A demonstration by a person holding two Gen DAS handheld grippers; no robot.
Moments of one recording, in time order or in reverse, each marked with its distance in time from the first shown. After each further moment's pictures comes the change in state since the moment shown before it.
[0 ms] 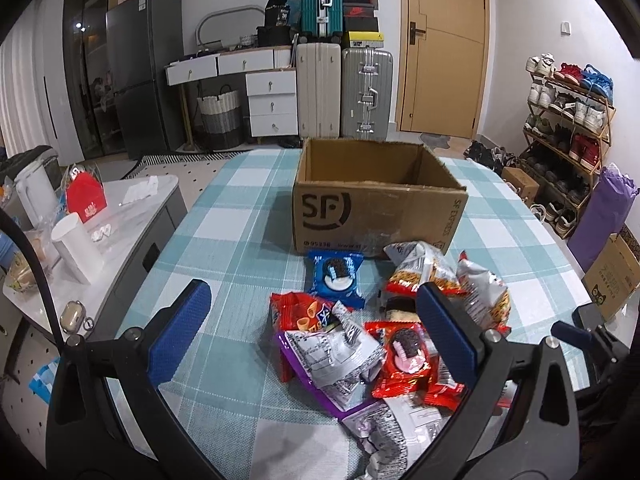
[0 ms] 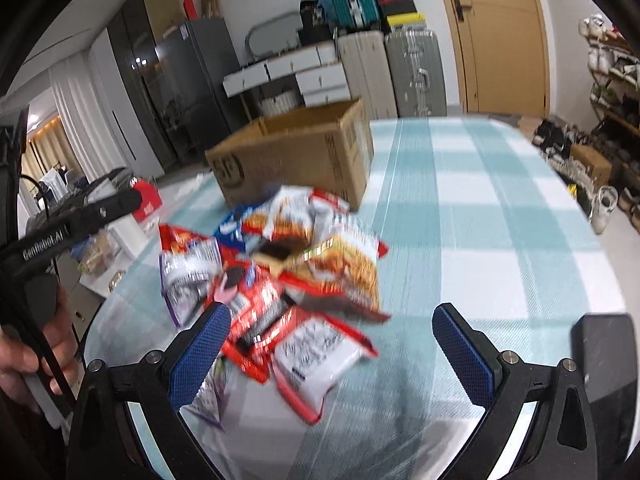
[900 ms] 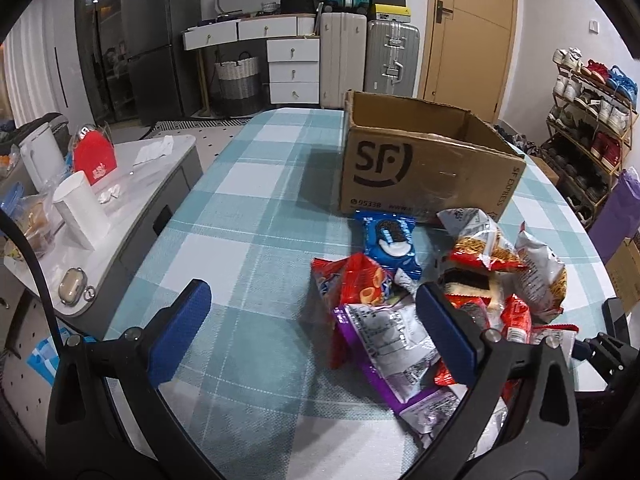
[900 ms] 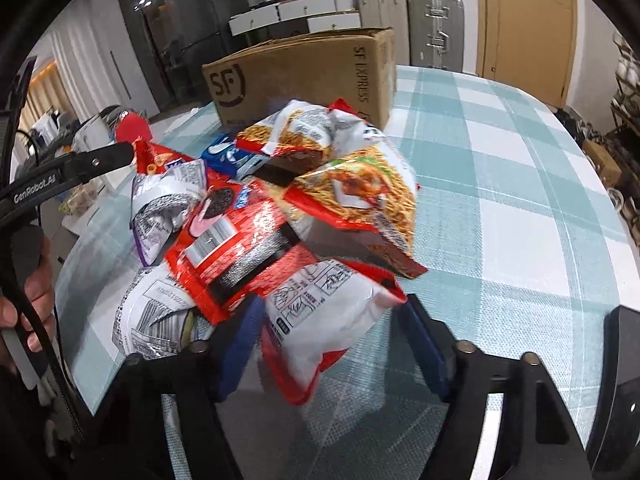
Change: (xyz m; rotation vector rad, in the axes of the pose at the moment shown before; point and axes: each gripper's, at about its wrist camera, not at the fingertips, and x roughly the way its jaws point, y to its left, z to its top) left arm 0.051 0.040 -0.023 -0.055 0.118 0.055; right arm 0.050 0.019 -0.016 -0.108 0.190 -0.038
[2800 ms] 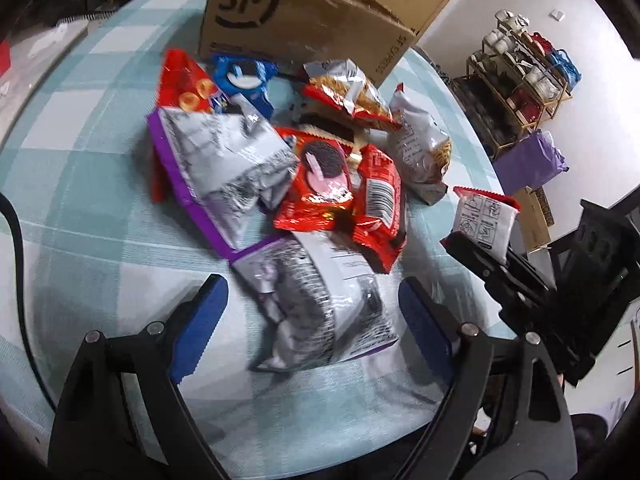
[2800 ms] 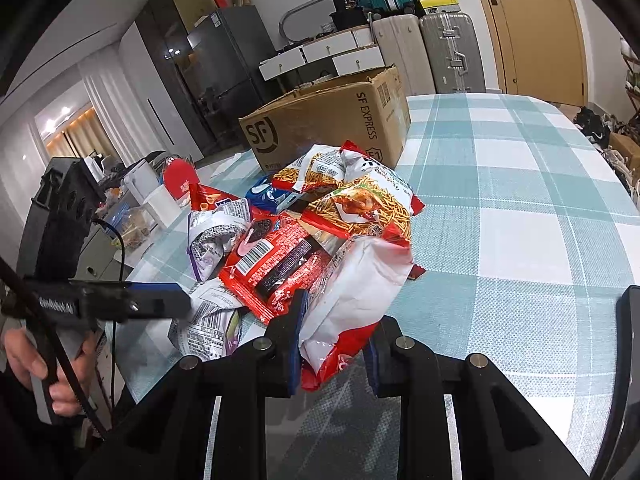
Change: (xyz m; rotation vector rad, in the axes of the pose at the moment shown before) left arm 0.015 -0.054 -0.060 -0.059 0.414 -0.435; right arm -0.036 -0.026 -0.021 0.077 -0.160 0.200
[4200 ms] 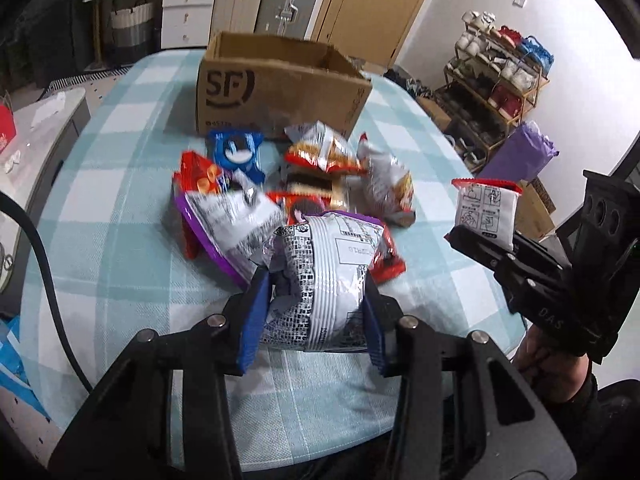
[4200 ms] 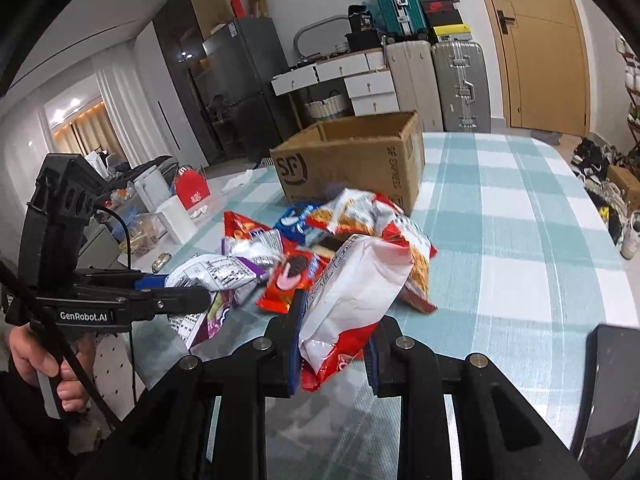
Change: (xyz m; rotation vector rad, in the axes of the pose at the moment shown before) left arm -0.079 -0.018 -0.004 0.169 -0.160 0.033; right arm -0.038 0.035 0.021 -0.076 -0.066 -0.017
